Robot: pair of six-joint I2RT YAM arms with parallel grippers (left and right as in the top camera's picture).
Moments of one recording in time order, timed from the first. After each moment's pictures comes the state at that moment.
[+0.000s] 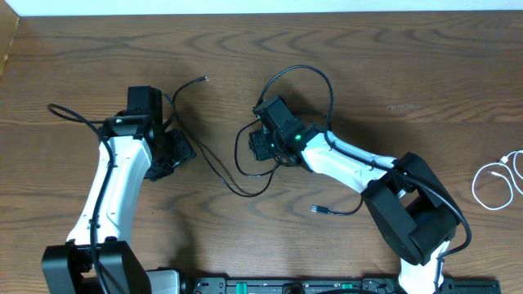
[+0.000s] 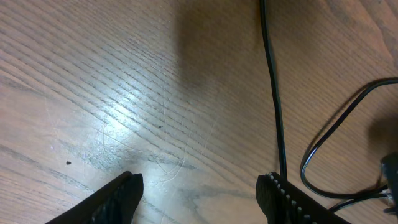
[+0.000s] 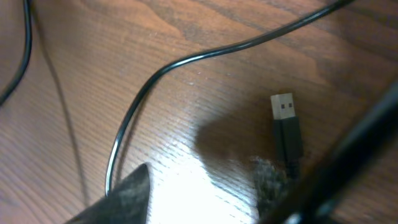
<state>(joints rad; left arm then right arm) 0.05 1.50 1.08 -0.99 0.06 -0.49 0.71 1.99 1.24 -0.23 -0.11 0.44</state>
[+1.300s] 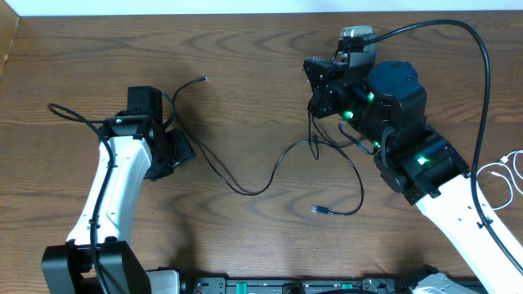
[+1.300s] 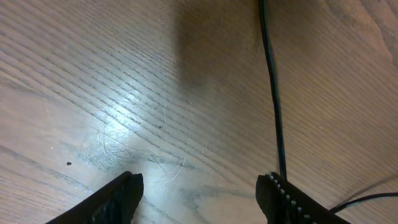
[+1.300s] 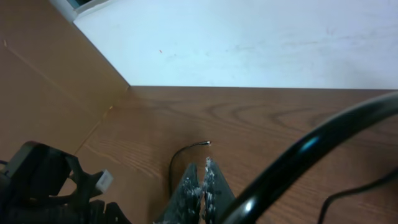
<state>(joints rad) 0.05 1.50 1.08 -0.99 0.06 -0.49 0.53 1.28 1.24 -0.23 -0.09 0.44</state>
